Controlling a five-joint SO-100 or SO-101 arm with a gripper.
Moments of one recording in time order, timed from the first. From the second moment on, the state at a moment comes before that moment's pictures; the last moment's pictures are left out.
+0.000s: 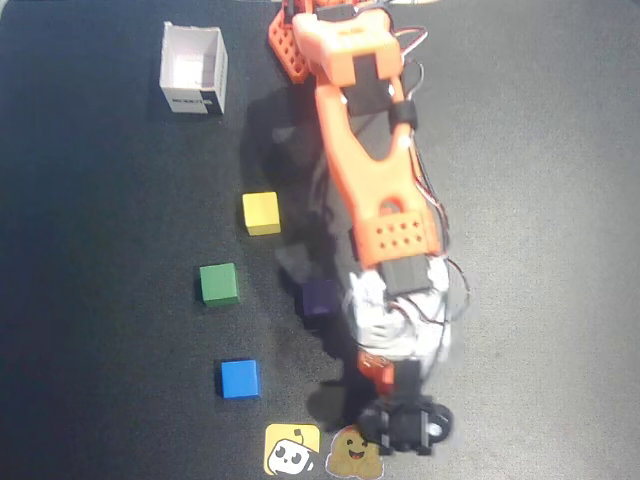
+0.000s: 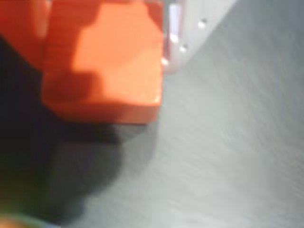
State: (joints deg) arm -15.0 56.2 66.1 64.1 103.1
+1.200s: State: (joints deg) arm 11.0 80.2 83.6 70.9 94.6
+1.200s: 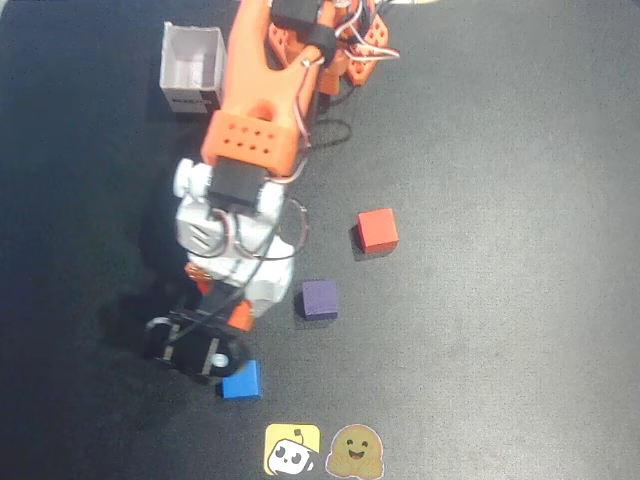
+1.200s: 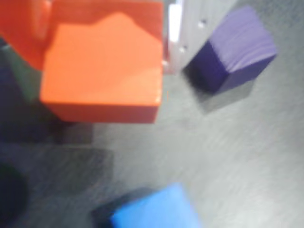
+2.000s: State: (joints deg) arm 9.7 68.9 74.7 62.1 97.1
